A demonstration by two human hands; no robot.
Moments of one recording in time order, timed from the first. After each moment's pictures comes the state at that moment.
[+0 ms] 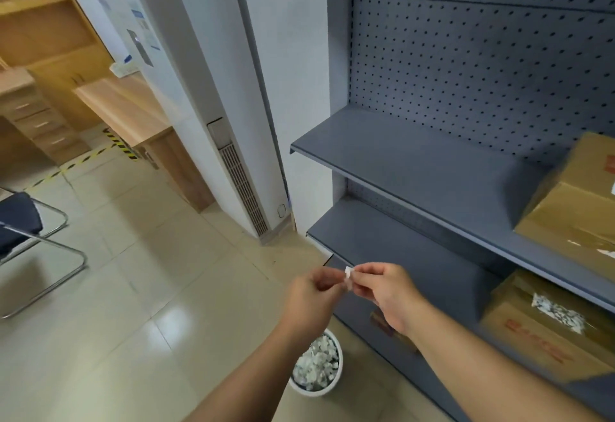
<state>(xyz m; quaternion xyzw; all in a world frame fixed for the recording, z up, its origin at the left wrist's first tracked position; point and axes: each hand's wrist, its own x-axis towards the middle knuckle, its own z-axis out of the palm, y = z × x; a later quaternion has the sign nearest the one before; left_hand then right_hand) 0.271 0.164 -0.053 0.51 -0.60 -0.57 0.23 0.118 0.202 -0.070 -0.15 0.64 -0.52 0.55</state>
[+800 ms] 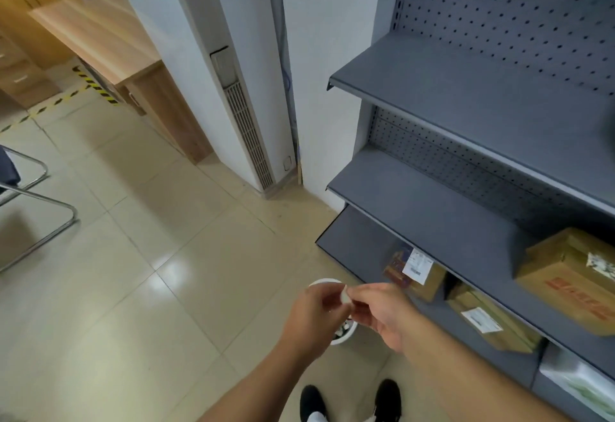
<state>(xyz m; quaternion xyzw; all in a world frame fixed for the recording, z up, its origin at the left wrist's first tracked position) 0.386 0.149 -0.155 0.50 -0.70 -0.50 0.11 0.239 0.189 -0.177 -0.04 0.66 -0.40 0.63</state>
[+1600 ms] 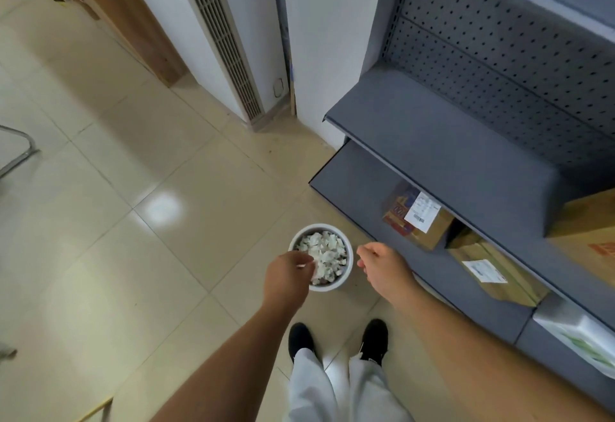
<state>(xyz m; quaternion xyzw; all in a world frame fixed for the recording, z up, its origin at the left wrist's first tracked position) 0.385 0.112 -0.333 0.66 -0.60 -0.45 0.01 0.201 0.173 -0.332 -0.25 0.81 -0.20 0.49</state>
